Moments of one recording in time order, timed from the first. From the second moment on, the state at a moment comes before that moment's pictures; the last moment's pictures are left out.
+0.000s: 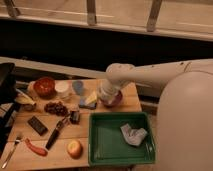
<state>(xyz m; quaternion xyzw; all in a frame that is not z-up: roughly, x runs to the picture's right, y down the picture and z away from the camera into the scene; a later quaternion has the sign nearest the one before) -0.032 0.070 0.776 -0.35 0.01 0.63 0.69</state>
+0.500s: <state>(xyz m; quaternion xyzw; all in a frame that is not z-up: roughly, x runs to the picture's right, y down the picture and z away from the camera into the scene) -0.066 0.063 0.791 -0.38 -0.01 0.63 0.68</state>
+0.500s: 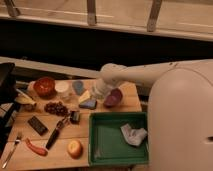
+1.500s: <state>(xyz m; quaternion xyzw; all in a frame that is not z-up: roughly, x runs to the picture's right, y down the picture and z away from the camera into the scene) -0.104 0.073 0.828 -0.37 0.02 0.61 0.70</state>
